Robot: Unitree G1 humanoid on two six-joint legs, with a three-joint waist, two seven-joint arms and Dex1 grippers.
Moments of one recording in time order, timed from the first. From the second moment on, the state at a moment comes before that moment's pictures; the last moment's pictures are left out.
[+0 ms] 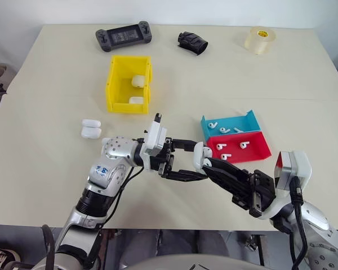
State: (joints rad) left arm -0.47 0.28 -0.22 -0.11 -0.52 0.25 -1.21; right arm 0.28 -0.51 -0.13 -0.82 1.04 0.47 0.64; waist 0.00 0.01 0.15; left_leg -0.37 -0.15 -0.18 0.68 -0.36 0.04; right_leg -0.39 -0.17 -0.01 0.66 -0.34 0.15
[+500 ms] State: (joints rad) left arm -0.47 0.27 -0.20 -0.11 -0.51 0.24 -1.20; right arm 0.27 -0.57 -0.16 -0.77 1.06 0.50 0.64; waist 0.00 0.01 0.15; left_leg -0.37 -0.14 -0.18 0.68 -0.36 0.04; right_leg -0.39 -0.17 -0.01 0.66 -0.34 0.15
